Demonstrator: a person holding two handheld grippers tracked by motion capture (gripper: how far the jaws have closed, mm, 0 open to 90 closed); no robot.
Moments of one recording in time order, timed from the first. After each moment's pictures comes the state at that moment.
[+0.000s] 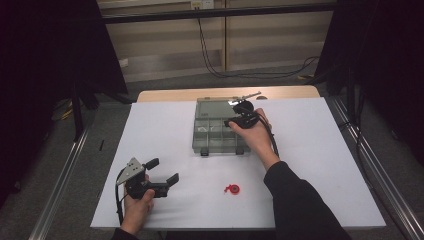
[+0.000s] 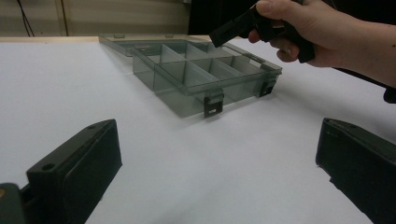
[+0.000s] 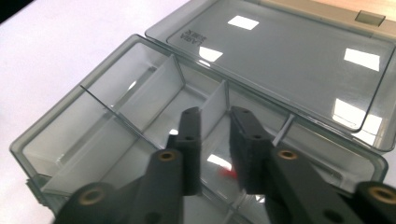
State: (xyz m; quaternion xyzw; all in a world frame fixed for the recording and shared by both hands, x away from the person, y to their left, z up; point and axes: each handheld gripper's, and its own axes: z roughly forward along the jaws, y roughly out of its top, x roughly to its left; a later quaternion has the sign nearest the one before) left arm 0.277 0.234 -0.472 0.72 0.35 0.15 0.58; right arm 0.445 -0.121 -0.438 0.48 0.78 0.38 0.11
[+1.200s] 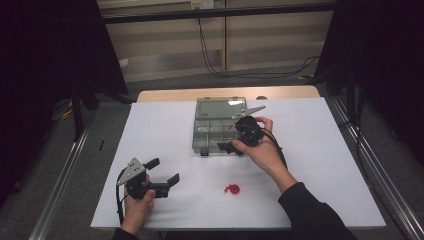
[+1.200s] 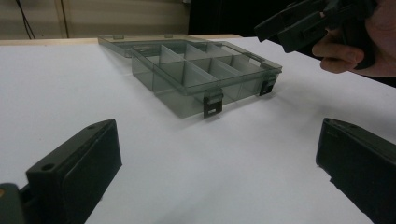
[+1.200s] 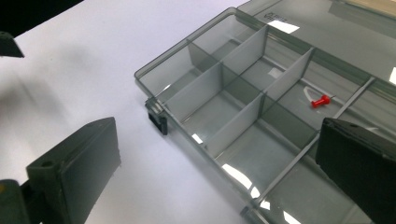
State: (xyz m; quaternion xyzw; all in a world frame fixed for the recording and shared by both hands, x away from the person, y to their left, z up) left arm 0.277 0.232 -0.472 0.72 0.35 0.15 0.57; right arm 0.372 -0.116 -0.420 0.40 0.82 0.40 0.09
